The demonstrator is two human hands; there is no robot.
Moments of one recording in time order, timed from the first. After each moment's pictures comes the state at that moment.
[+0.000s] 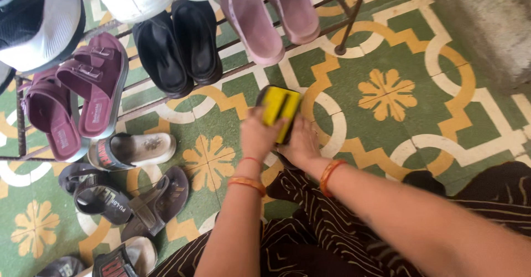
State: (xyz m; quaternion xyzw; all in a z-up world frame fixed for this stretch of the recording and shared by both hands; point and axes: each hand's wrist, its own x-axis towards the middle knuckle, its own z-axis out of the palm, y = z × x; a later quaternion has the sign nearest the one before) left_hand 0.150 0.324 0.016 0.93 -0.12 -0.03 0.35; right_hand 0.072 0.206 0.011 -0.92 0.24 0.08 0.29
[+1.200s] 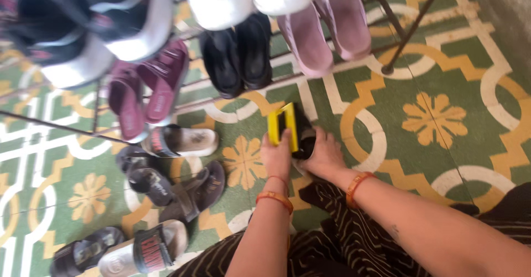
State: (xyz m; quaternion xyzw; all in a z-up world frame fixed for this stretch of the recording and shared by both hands) left_hand 0.138 0.363 -0.046 0.86 0.18 0.00 0.48; right_hand 0.088 0.232 0.014 -0.93 0.18 0.07 0.33
